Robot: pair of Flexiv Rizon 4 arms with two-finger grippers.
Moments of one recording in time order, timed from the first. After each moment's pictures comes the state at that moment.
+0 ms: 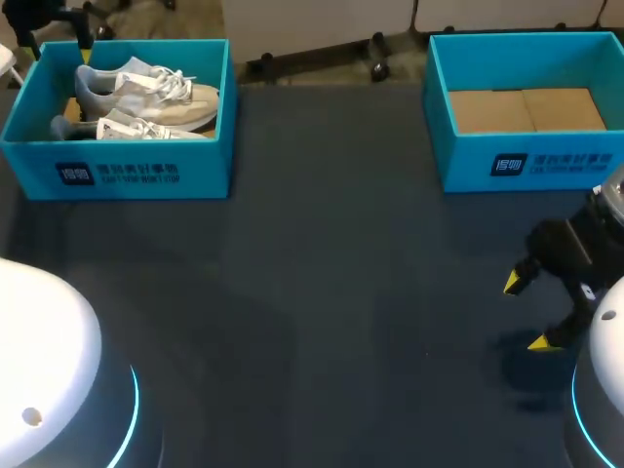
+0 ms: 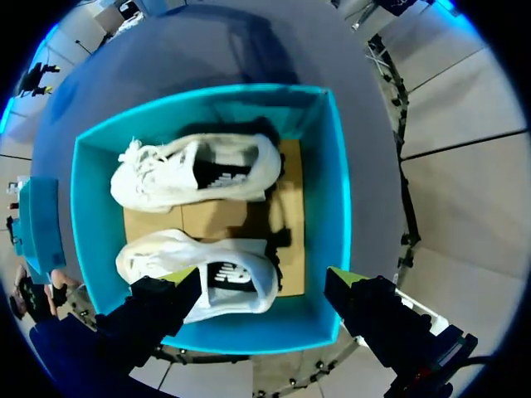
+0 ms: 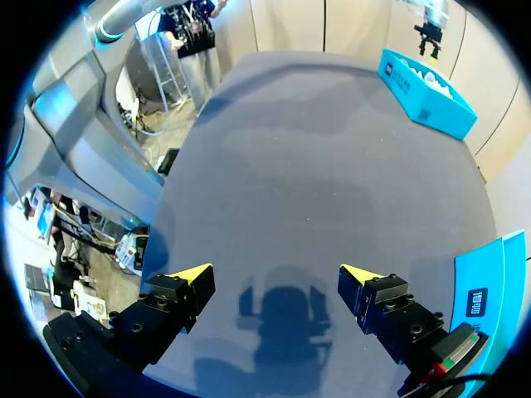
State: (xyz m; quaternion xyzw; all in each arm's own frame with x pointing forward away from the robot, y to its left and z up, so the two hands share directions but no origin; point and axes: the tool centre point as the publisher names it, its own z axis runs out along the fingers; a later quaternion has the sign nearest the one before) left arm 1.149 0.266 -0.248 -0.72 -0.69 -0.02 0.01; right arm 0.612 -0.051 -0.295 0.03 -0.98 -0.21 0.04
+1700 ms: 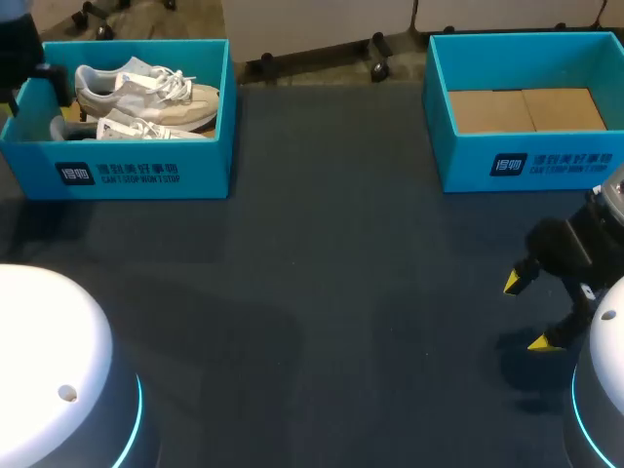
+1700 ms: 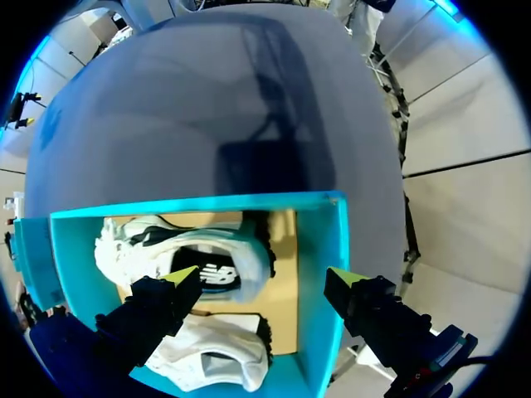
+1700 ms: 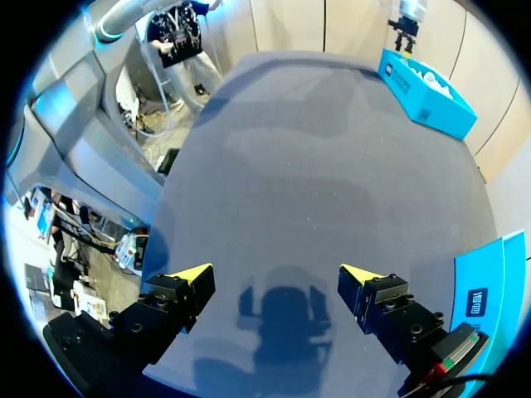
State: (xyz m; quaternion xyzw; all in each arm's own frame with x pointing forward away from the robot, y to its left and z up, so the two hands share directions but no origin) left arm 1.045 0.290 -0.294 -0.73 -0.69 -0.01 0.03; right arm 0.612 -0.051 -0.295 0.03 -0.98 -0.21 0.04
